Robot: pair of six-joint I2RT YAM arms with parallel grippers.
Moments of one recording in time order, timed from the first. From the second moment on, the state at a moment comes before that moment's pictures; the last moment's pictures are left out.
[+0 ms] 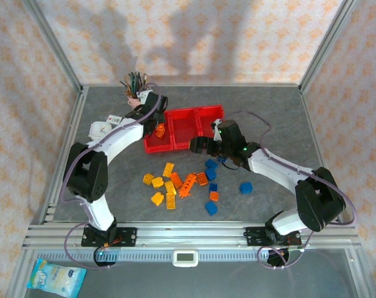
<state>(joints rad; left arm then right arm) -0.36 1.79 1.36 -0.40 -0.45 -0.53 0.59 1.44 0.89 -0.14 -0.27 0.64</state>
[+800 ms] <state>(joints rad) -0.47 1.48 1.17 -0.44 -0.28 -0.56 0.59 1.39 0.87 -0.20 -0.26 0.61</state>
